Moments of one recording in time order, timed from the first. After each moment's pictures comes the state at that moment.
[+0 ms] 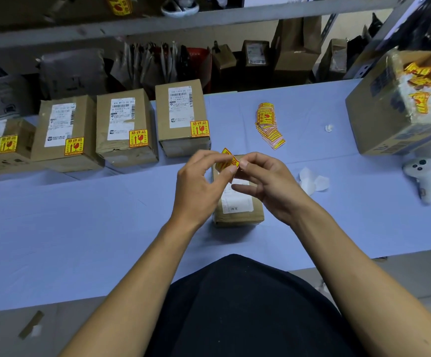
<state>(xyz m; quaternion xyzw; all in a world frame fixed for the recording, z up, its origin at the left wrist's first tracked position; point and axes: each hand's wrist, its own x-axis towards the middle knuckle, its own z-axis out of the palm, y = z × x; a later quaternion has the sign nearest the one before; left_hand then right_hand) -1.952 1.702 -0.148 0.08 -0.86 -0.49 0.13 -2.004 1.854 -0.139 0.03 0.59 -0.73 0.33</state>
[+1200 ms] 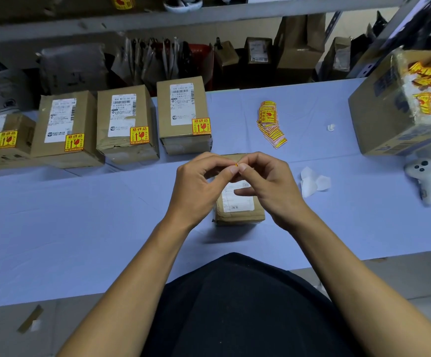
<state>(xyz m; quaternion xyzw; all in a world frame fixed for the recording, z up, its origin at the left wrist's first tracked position) -1.948 1.697 -0.139 0.04 -0.82 -0.56 0.09 -1.988 1.850 -0.131 -0.05 0.71 -0.67 0.22</state>
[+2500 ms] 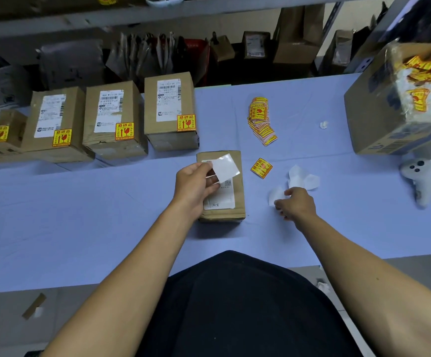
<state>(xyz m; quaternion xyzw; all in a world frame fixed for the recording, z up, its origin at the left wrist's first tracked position) -1.984 1.750 -0.174 0.43 -0.51 -0.74 -0.04 -2.028 1.972 -0.272 0.23 0.86 -0.35 0.30</state>
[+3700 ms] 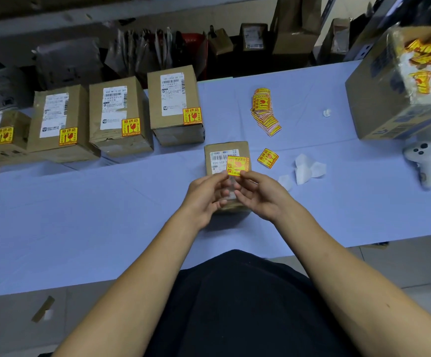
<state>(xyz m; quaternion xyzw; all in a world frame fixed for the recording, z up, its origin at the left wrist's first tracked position) -1.949 1.738 -0.196 0.40 -0.49 -0.76 -0.17 -1.994 1.872 -0.206 0.34 0.42 -0.75 0.39</state>
